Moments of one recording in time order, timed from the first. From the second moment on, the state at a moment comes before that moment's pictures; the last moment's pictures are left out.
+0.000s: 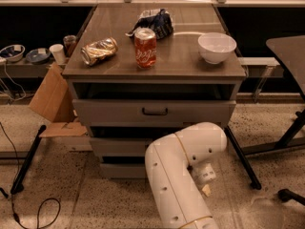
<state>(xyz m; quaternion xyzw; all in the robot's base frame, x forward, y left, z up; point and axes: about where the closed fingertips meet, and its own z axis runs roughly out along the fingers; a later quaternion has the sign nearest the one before) 0.601 -0.240 0.126 0.34 0.94 0.03 0.08</state>
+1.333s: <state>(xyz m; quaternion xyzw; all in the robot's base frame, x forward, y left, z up) 0.596 -0.249 0.117 0.36 0.93 0.02 0.06</state>
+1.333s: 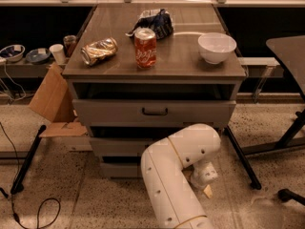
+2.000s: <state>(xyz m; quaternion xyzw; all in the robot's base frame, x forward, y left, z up) 0.587 -0.261 0.113 0.37 0.93 0.03 0.05</state>
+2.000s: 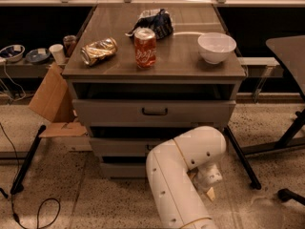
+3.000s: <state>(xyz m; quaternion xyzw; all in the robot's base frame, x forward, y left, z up) 0.570 -0.275 0.111 0.38 0.92 0.11 0.08</state>
